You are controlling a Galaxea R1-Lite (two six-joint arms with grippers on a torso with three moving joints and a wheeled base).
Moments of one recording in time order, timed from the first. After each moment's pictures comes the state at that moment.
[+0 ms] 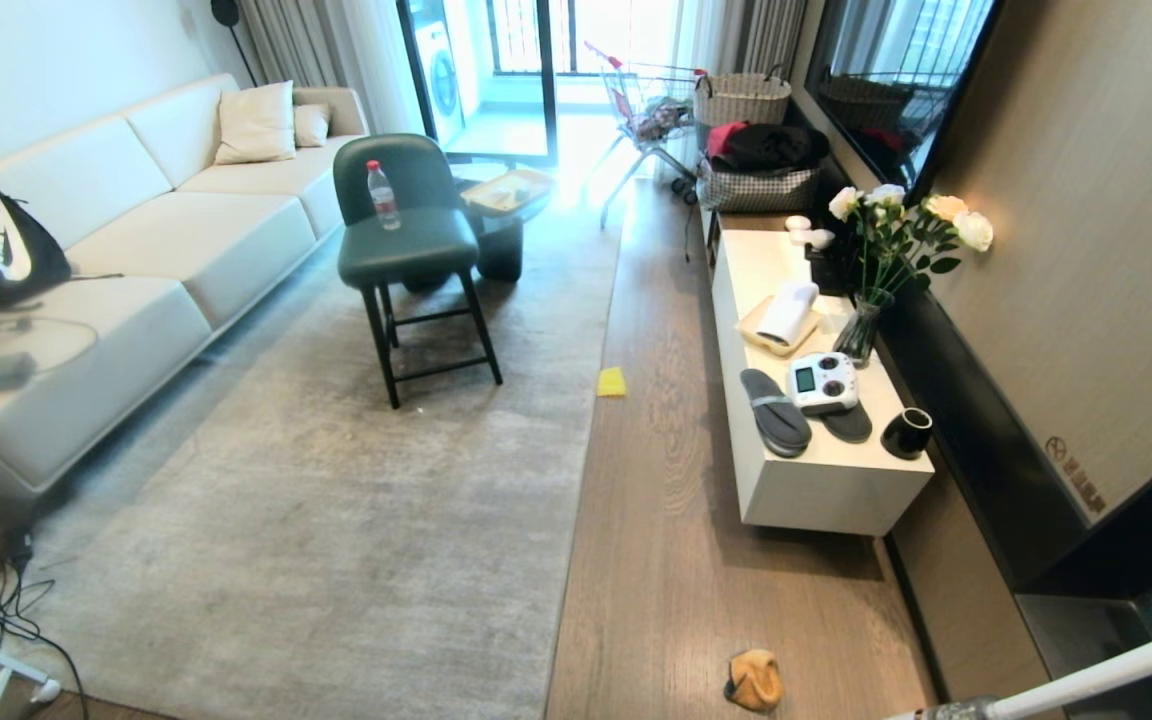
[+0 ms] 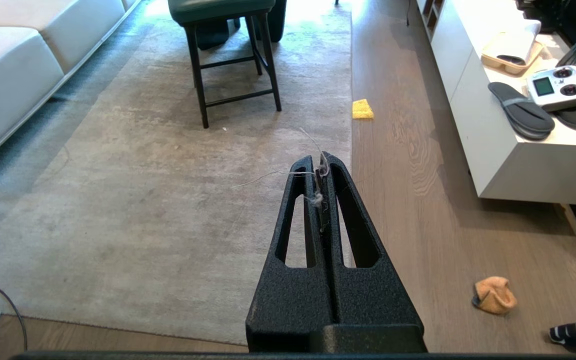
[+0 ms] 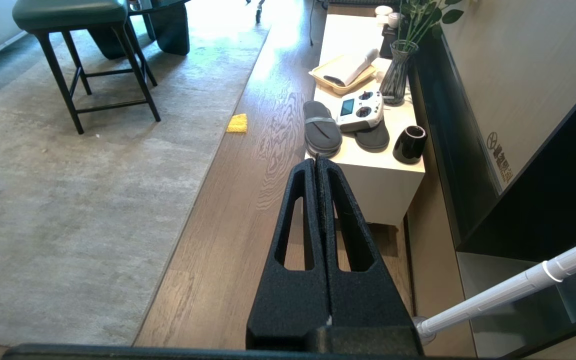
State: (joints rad) left arm 0.00 0.00 0.00 0.00 -0.01 0.00; right arm 0.00 0.00 0.00 -0.06 0.02 -0.02
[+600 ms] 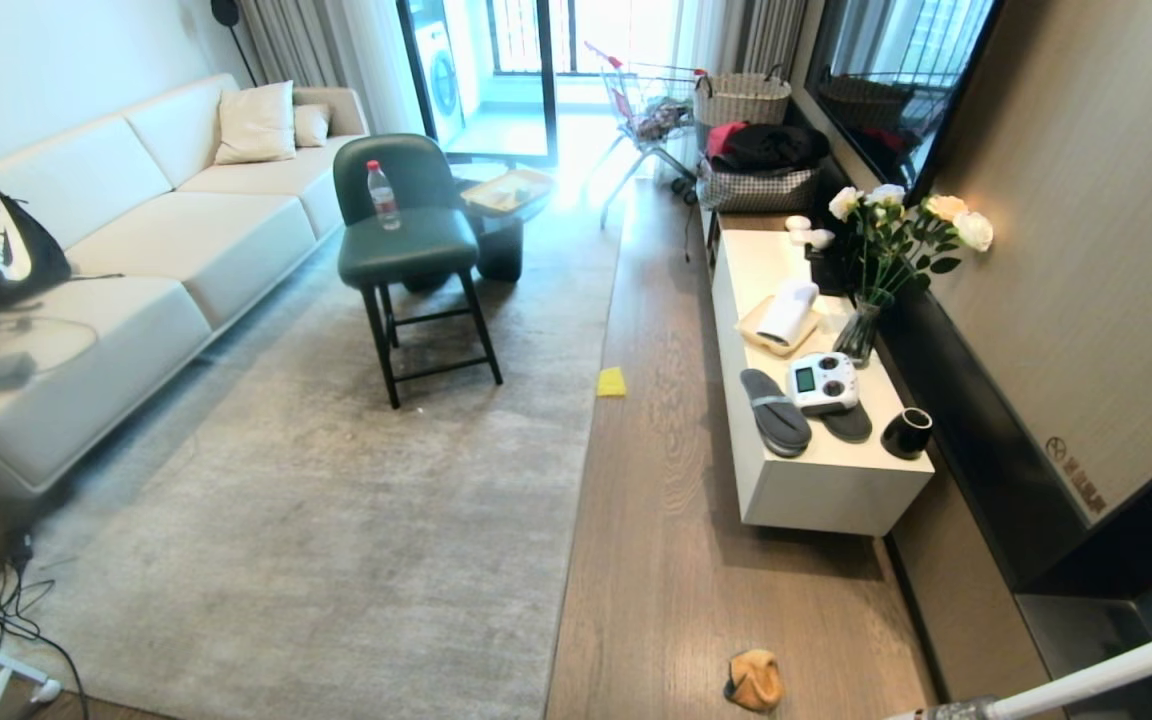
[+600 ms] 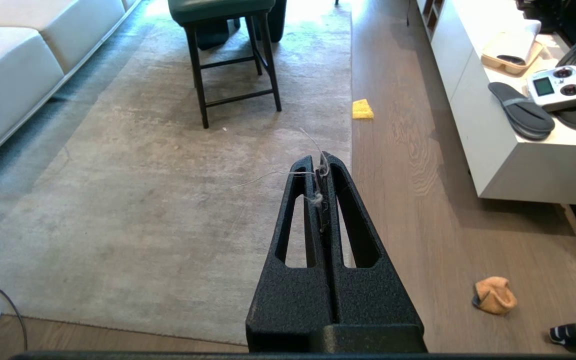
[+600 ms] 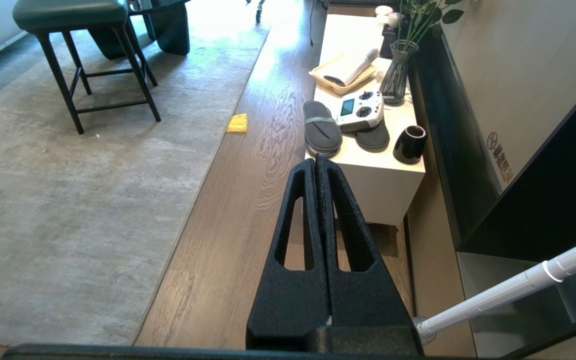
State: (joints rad) left arm 0.00 0.00 0.00 0.00 -0.01 0.00; right arm 0.00 0.00 0.00 -0.06 0.02 -0.02
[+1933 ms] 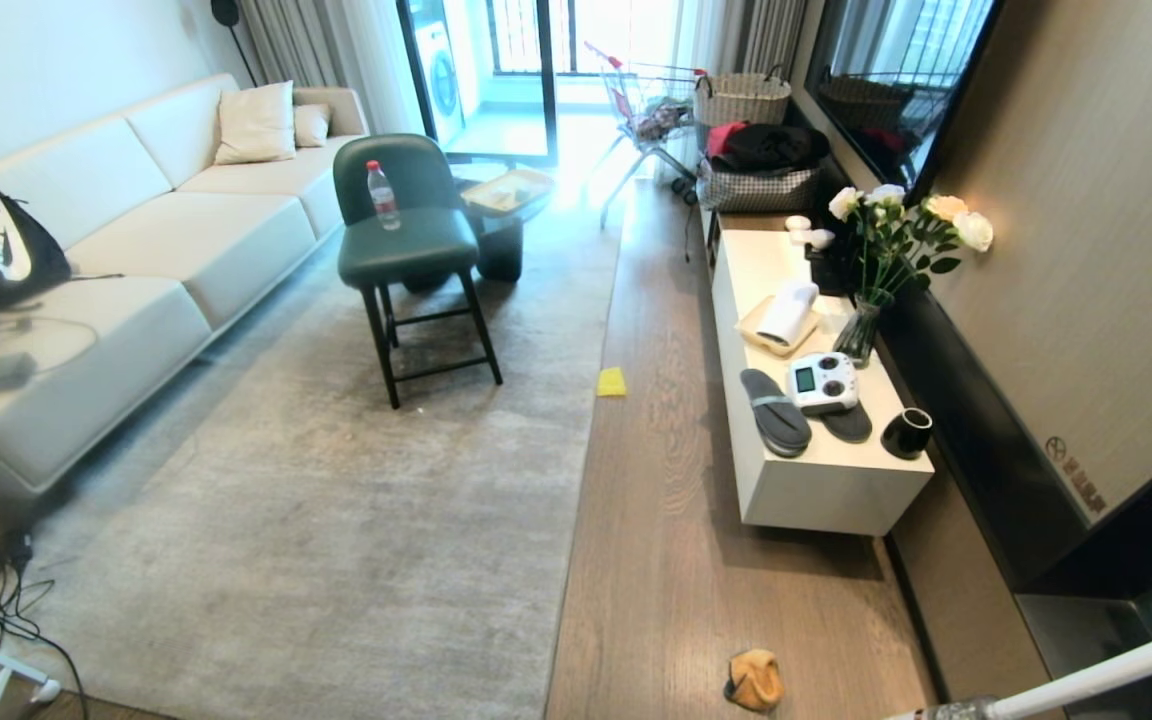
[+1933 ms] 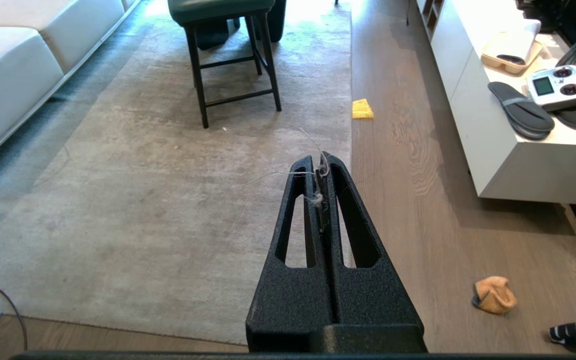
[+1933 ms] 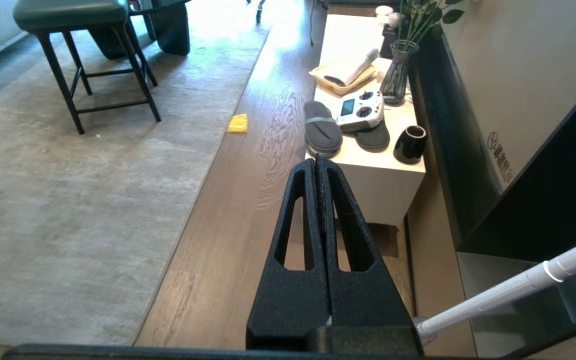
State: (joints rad) left arm 0.00 0.00 0.00 0.00 -0.01 0.00; right arm 0.00 0.00 0.00 -0.06 0.02 -0.02
